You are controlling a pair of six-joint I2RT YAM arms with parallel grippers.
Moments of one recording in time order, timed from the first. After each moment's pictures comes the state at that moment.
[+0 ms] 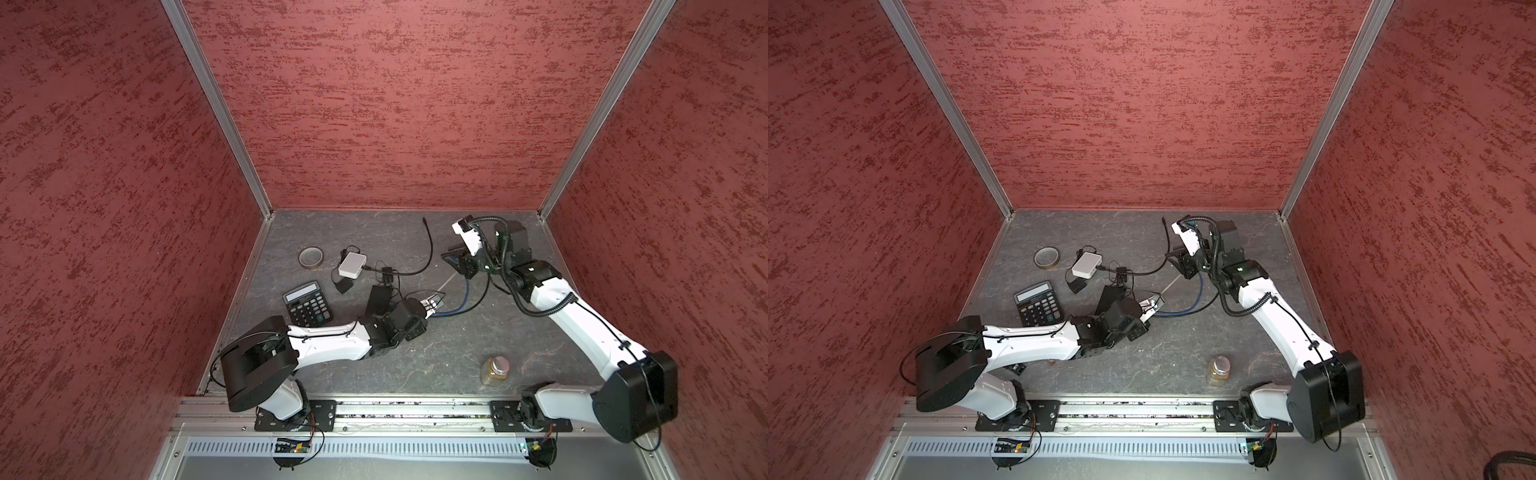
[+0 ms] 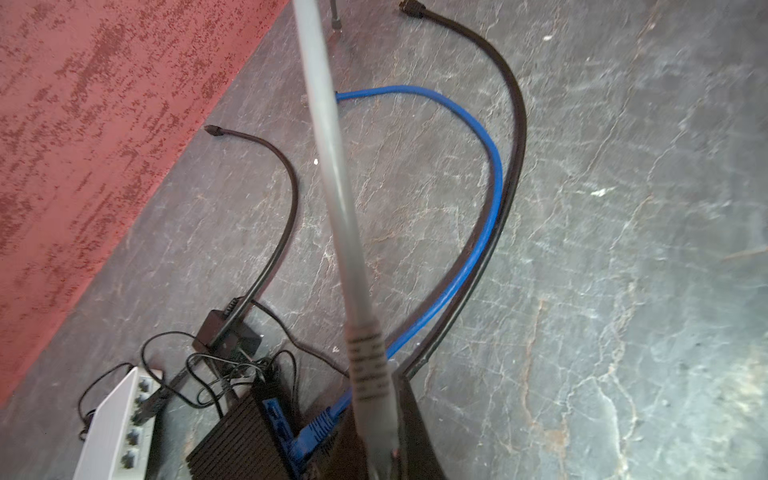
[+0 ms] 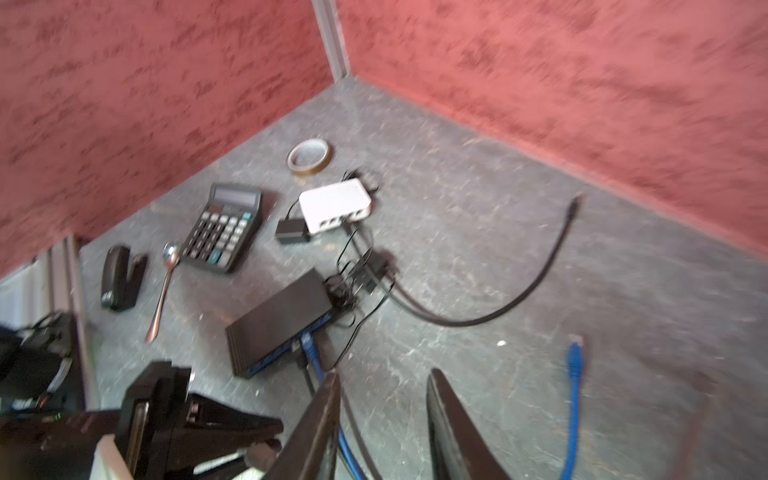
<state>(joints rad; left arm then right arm) -1.06 1.53 0.78 0.07 -0.39 0.24 0.32 1.32 1.09 -0.31 -0.54 -0.11</state>
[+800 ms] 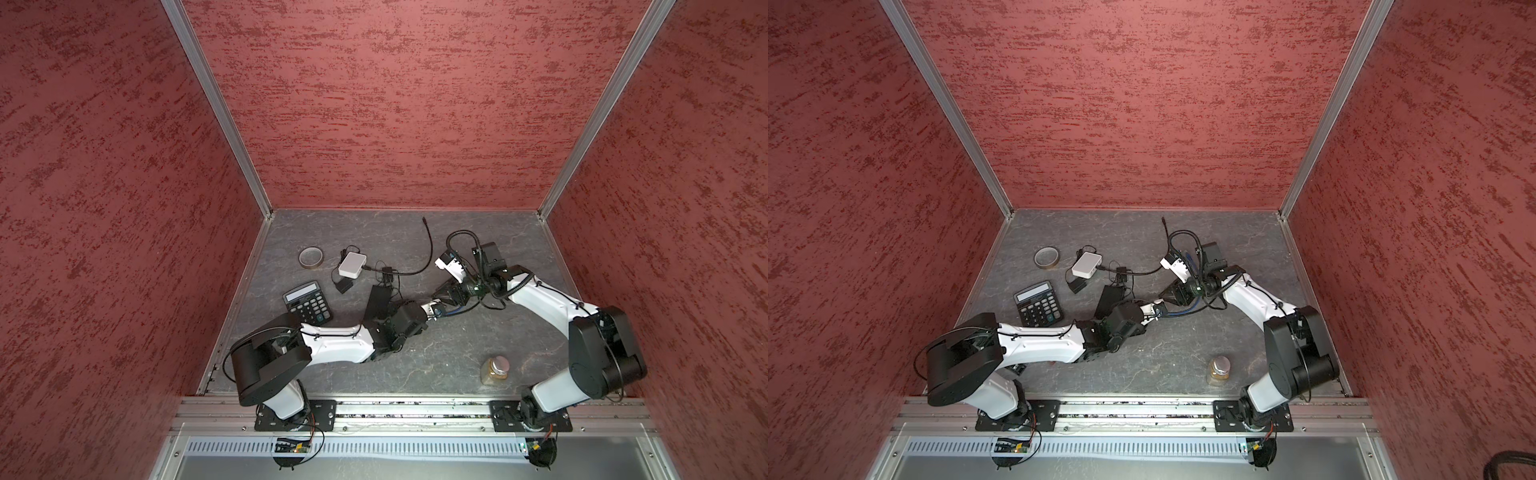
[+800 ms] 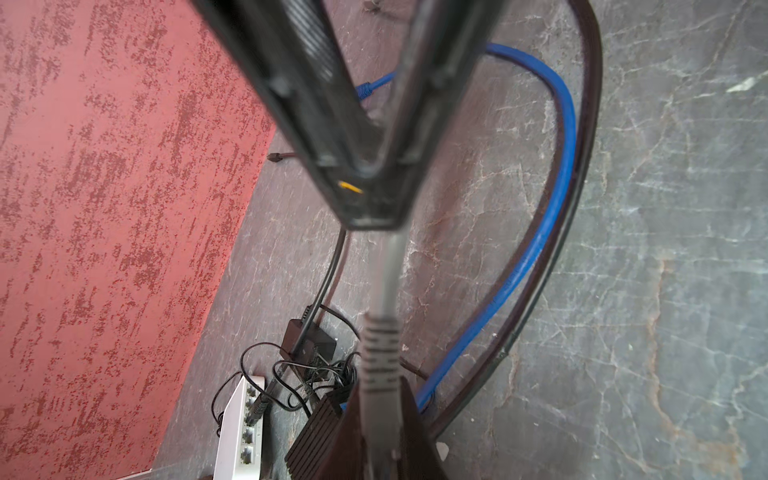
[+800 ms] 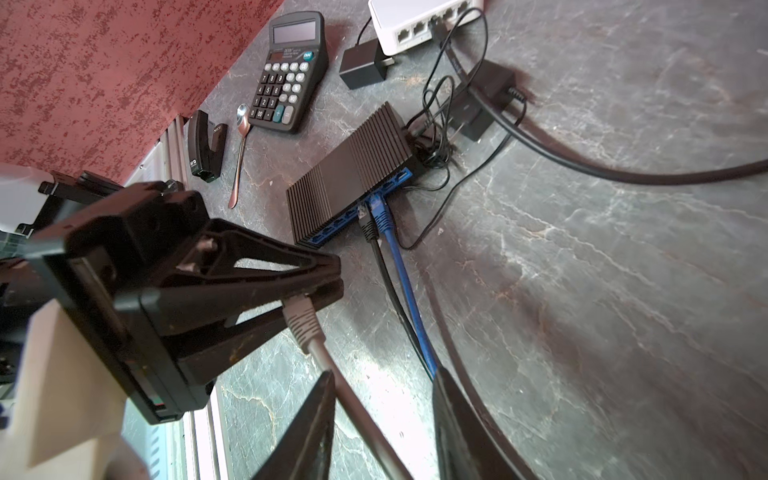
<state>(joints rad) -1.07 1.59 0.74 0.22 -0.56 0.53 0.32 1.55 0.97 -0.43 -0.81 -0.24</state>
